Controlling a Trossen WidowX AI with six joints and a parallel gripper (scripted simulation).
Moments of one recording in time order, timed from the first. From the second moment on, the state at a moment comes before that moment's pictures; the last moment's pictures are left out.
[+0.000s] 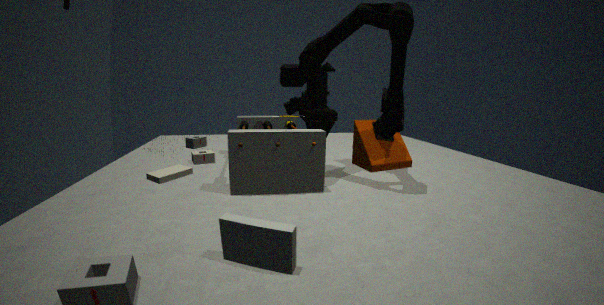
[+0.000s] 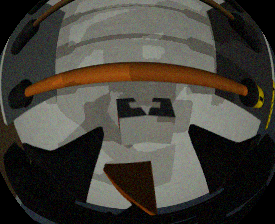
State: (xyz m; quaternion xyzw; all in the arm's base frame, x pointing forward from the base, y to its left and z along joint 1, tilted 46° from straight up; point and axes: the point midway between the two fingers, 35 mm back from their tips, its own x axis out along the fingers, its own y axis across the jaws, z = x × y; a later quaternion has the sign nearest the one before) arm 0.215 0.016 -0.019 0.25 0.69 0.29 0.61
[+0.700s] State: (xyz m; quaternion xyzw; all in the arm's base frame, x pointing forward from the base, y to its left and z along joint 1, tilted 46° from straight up) arm 0.213 0.019 -0.021 0.25 0.69 0.29 0.61
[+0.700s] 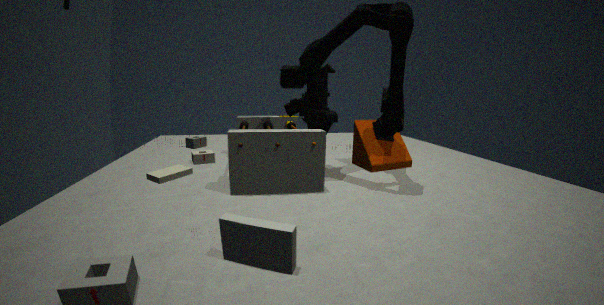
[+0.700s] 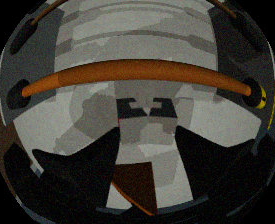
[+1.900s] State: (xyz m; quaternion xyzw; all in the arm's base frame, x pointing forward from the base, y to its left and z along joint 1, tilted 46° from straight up) arm 0.230 -0.072 0.070 0.24 0.68 0.31 0.62
